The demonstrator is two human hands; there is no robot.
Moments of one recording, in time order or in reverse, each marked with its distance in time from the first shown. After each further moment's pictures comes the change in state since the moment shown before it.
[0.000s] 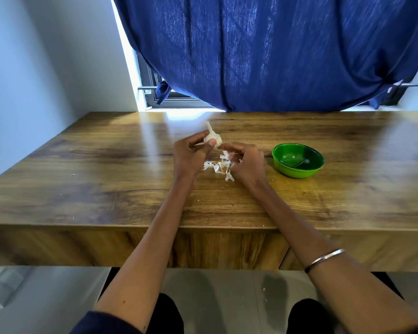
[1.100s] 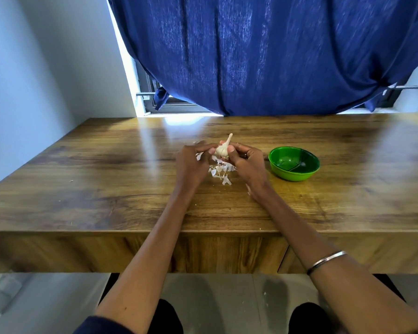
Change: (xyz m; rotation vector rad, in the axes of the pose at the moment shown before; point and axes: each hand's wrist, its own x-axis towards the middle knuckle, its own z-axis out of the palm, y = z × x) left_hand -0.008 -0.001 0.003 0.424 -0.052 0.312; right_hand 0.003 -0.001 -0.005 0.459 0.021 0.220
